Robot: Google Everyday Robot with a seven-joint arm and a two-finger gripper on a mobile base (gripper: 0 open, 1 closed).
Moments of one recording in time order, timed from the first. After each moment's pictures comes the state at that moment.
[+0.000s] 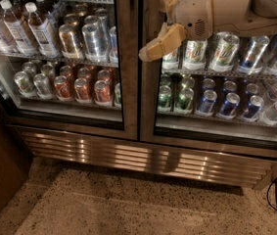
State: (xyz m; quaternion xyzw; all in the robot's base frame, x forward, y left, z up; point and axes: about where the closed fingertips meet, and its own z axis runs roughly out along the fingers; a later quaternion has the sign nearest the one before) arm 0.587 -0.013 1.010 -0.57 0.57 0.34 0.49
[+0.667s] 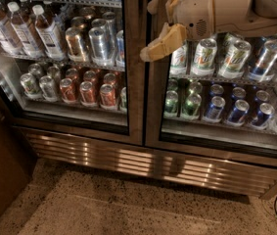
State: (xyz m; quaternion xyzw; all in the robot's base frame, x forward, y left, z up) arm 0.586 -0.013 1.010 -0.57 0.57 0.34 0.49
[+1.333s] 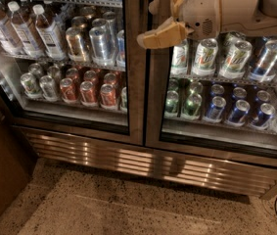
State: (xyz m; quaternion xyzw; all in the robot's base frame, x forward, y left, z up) arm 0.584 -0.026 1.011 -0.57 0.57 0.34 0.49
